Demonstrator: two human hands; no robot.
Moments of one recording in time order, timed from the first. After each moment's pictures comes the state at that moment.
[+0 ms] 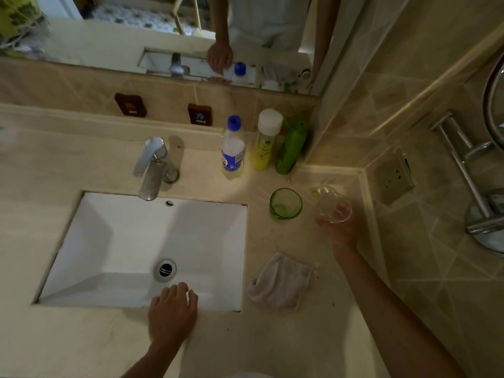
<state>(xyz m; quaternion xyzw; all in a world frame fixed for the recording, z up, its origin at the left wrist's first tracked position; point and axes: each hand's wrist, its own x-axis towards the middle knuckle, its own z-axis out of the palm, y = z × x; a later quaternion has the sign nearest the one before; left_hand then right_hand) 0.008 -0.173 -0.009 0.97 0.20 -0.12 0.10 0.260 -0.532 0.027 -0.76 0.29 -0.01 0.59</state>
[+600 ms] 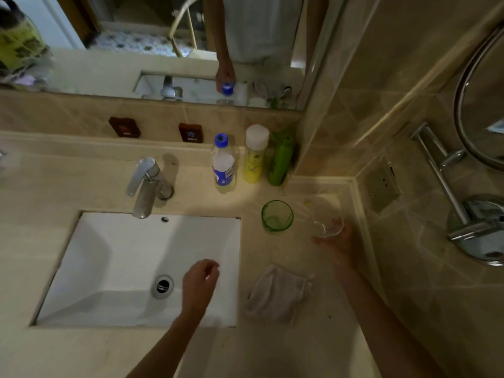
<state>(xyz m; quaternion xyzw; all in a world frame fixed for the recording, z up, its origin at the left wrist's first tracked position) 0.105 -0.219 0.031 0.86 0.23 -0.03 0.46 0.243 -0.540 0.039 -0.75 0.27 0.02 0.61</state>
